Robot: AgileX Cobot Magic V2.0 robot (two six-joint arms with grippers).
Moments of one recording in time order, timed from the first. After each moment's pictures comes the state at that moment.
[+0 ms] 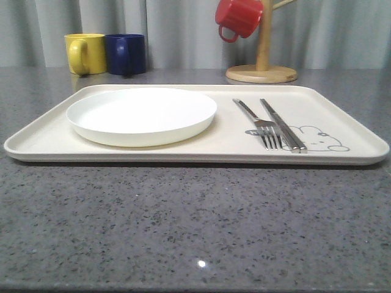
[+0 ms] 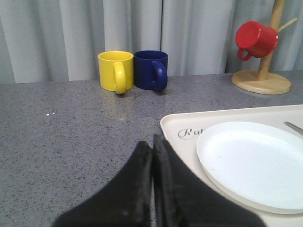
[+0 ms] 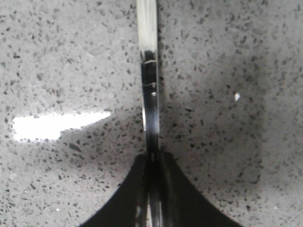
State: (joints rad) left arm -0.22 0.47 -0.37 -0.28 0.08 0.27; right arm -0.19 1.79 -1.42 0.03 1.05 -0.10
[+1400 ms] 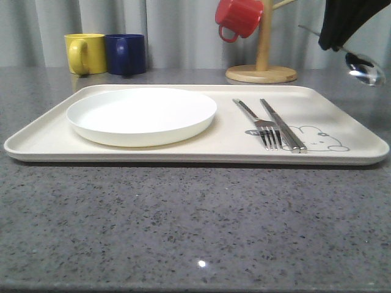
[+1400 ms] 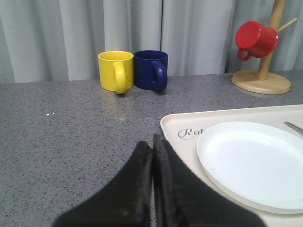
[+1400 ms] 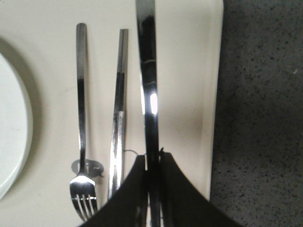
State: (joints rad) left arm -0.22 0.47 -0.37 -0.28 0.08 0.27; right arm 0.28 1.61 -1.48 0.04 1.07 0.33
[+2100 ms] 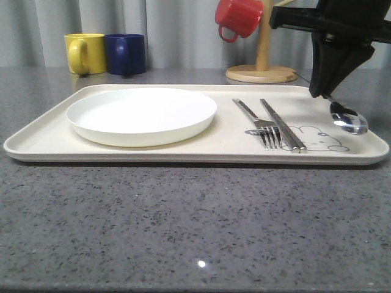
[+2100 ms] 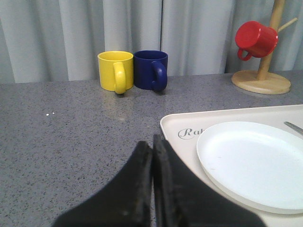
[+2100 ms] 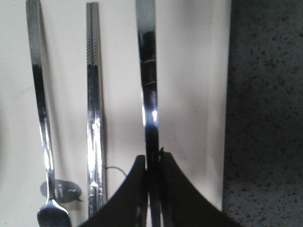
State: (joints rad) left arm -0.22 0.47 -0.37 -0.28 0.08 0.27; right arm 0.29 1.69 -1.41 0.06 0.99 0.35
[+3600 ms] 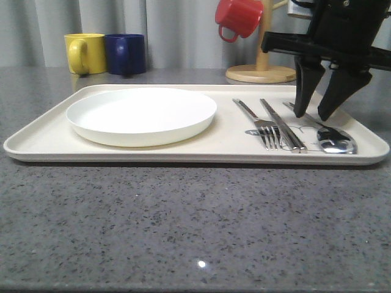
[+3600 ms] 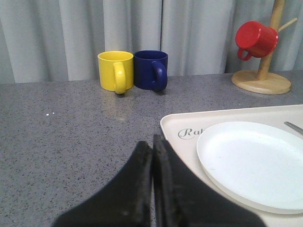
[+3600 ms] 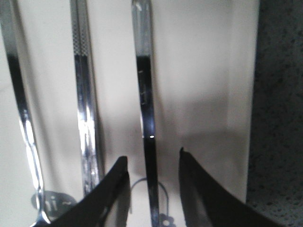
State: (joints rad) left arm -0.22 0.47 -0.37 -0.28 0.08 0.27; right arm 0.29 1.73 -1.39 0.09 0.97 0.35
